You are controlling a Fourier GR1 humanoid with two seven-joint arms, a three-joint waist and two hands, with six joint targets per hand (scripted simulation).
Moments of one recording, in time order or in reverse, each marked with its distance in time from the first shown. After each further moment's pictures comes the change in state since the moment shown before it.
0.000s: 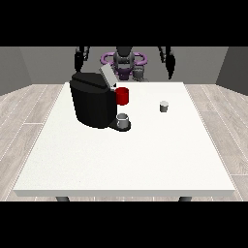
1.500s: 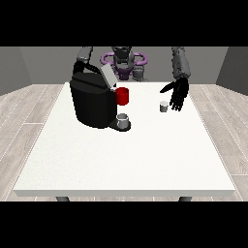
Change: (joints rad) left arm -0.435 0.430 0.043 0.586 -0.381 -0.195 -0.210; right arm -0.195 0.074 0.085 -0.035 0.191 -0.137 0.035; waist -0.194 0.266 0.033
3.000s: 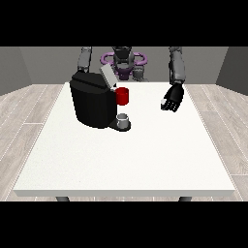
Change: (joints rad) left arm -0.190 -0.057 -0.150 0.301 -0.425 0.160 -0.099; right arm -0.084 0.003 -0.068 0.275 -0.060 0.017 -0.080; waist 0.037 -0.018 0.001
